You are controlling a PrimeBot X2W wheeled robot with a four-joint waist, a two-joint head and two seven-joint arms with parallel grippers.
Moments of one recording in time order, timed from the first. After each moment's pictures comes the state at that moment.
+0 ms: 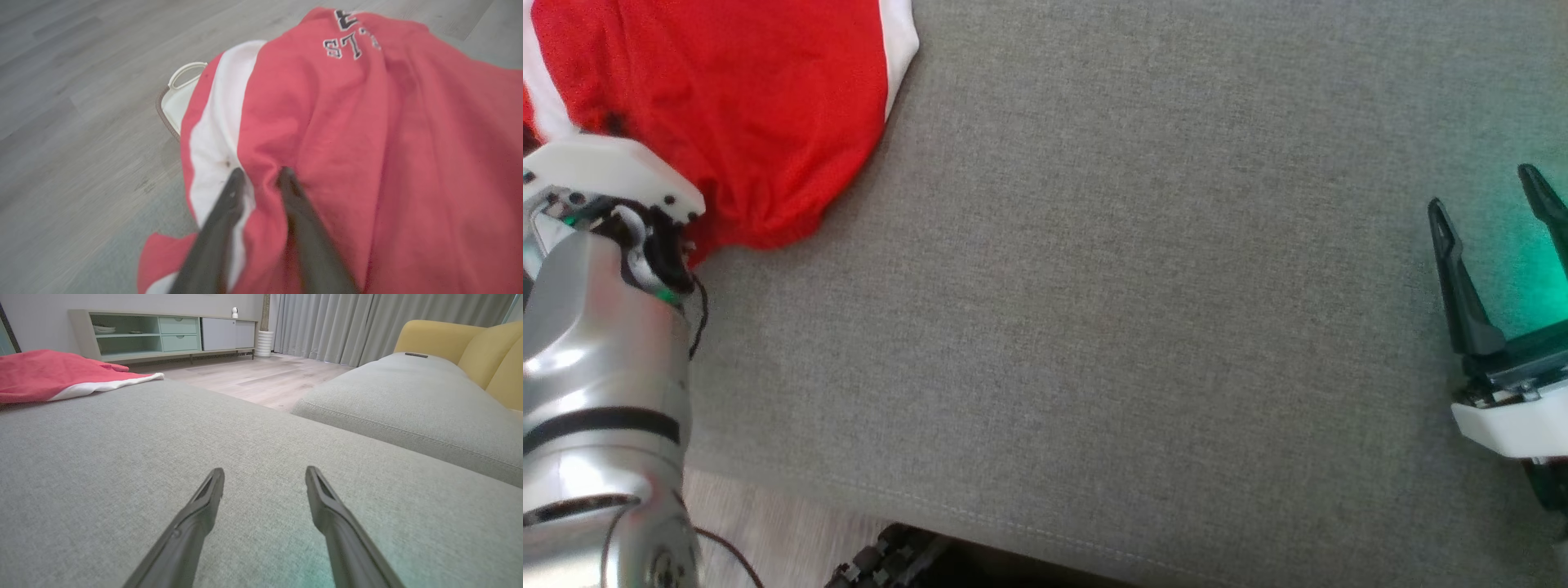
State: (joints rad) left arm -0.92 0.15 0.17 1.11 -0.31 0.14 -0.12; right arm -0.09 -0.42 0.05 -0.09 0.07 0.13 -0.26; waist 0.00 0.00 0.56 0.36
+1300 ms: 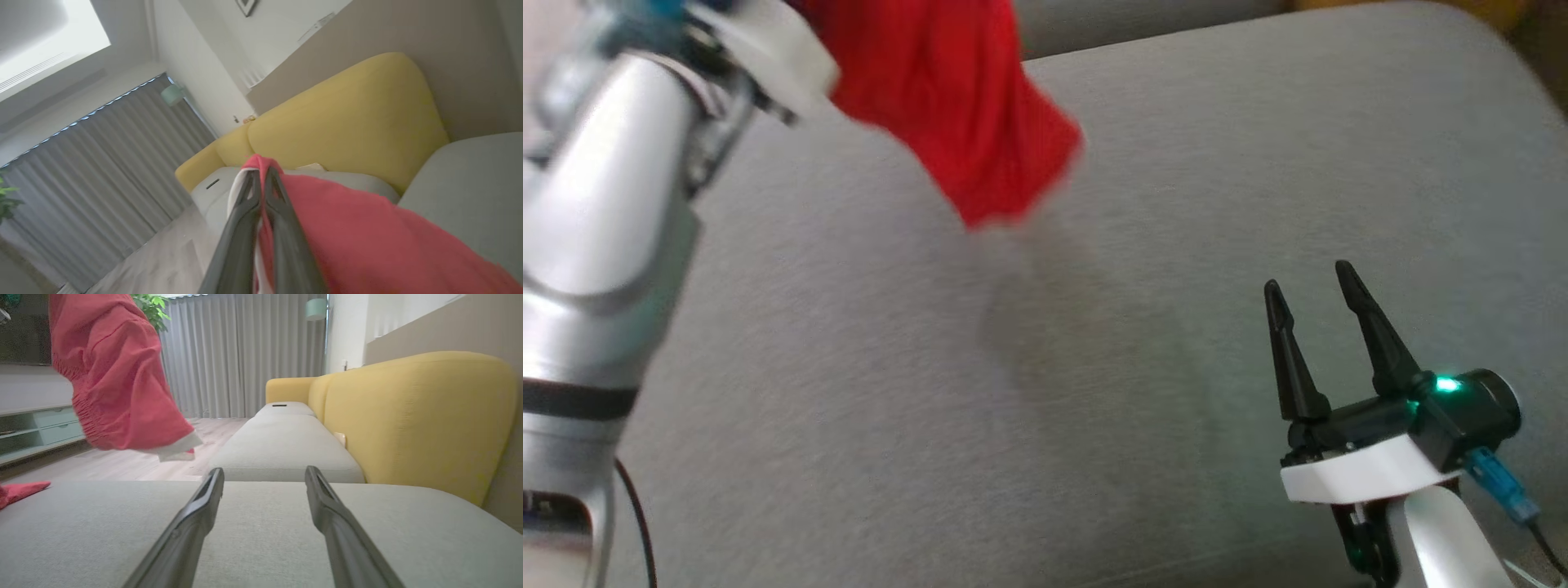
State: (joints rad) left arm -1.01 0.36 -0.54 0.39 -0.09 -0.13 -0.07; right arm -0.05 -0.08 0.16 0.05 0.09 0.13 -0.26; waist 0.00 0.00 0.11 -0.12
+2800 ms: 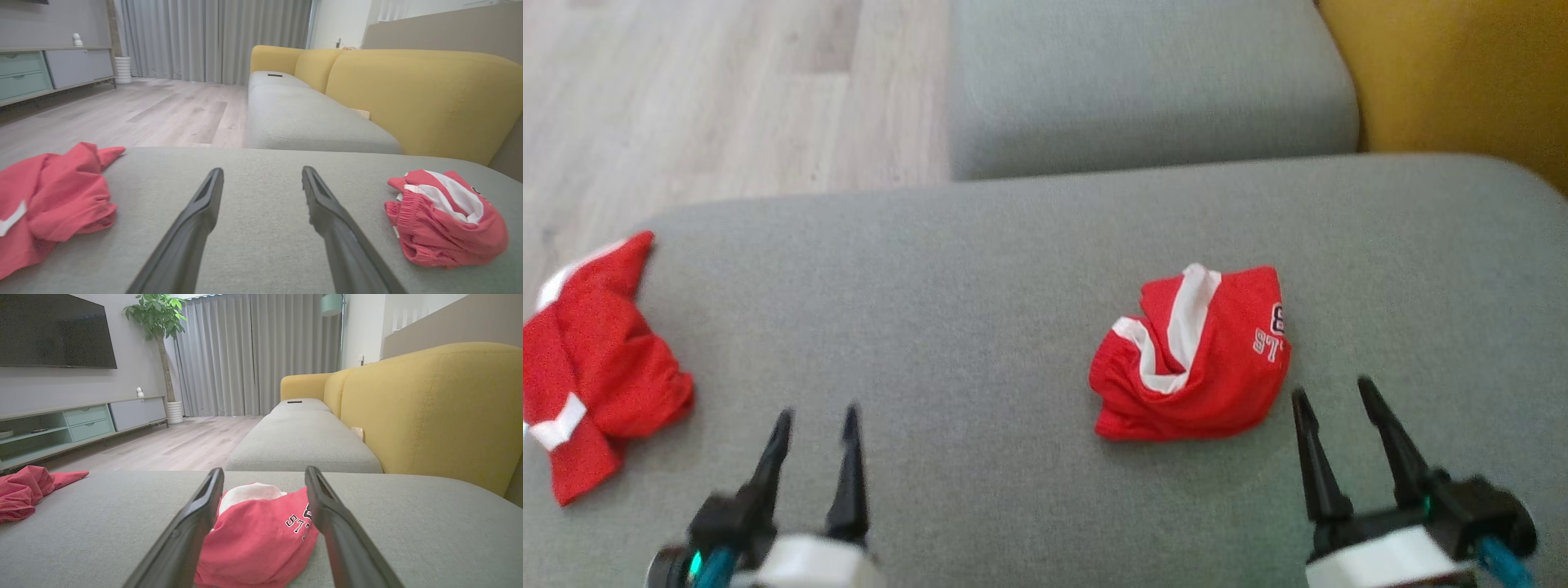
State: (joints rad) left arm 0.13 0.15 -0.29 0.05 -0.27 0.19 -0.25; right arm 0.14 -0.06 0.09 0.09 0.10 0.13 -0.26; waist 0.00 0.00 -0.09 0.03
